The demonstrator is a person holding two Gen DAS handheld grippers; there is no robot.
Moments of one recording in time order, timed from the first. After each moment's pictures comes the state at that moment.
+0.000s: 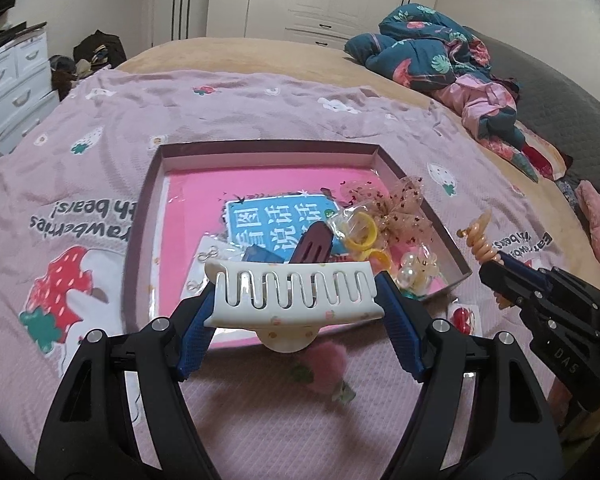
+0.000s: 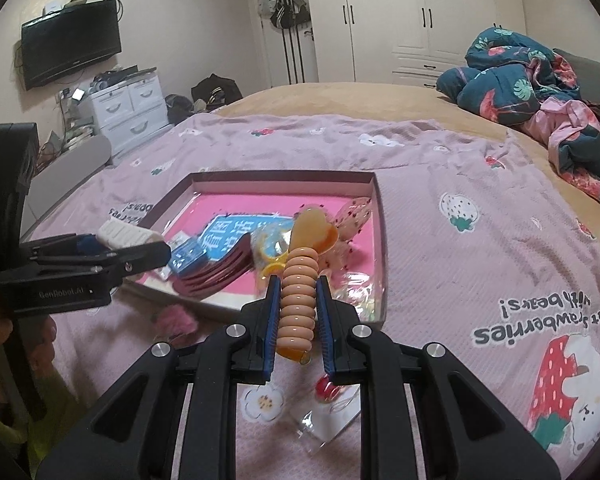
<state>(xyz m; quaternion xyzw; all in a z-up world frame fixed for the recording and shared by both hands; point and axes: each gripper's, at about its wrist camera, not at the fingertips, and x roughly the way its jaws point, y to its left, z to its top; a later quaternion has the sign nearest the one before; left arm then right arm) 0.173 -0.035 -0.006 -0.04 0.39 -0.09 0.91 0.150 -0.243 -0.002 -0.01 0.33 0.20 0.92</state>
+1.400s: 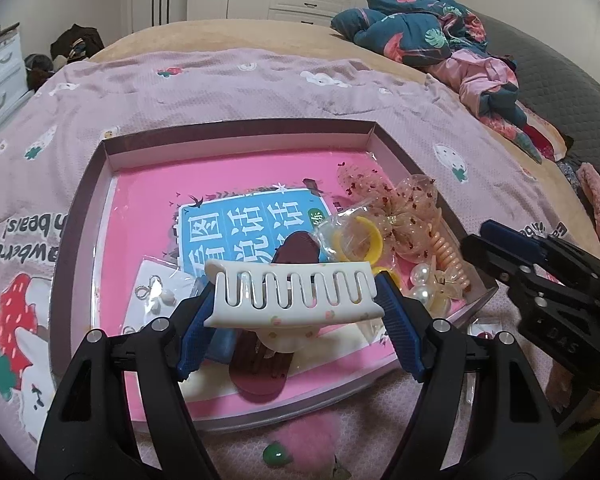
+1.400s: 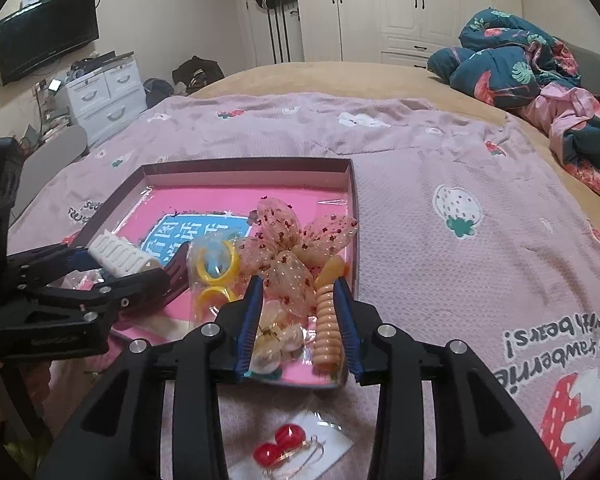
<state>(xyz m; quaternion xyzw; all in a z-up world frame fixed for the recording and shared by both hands) 0.224 -0.059 -0.038 -0.03 0.42 -0.11 0.90 0.216 -0.251 -0.027 -0.02 0.36 0.17 0.92</state>
